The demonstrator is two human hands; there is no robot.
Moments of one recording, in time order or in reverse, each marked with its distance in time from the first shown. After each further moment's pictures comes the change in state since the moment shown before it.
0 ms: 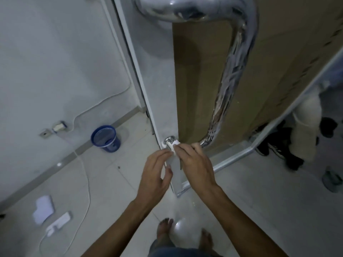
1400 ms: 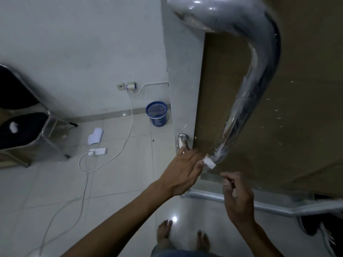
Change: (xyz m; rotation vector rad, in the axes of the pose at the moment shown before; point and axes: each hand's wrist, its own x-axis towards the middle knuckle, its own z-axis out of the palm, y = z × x) left_hand 0.043 0.090 0.074 0.228 -0.117 -0.355; right_hand -0.014 0.154 -0.049 0.763 -0.057 -0.157
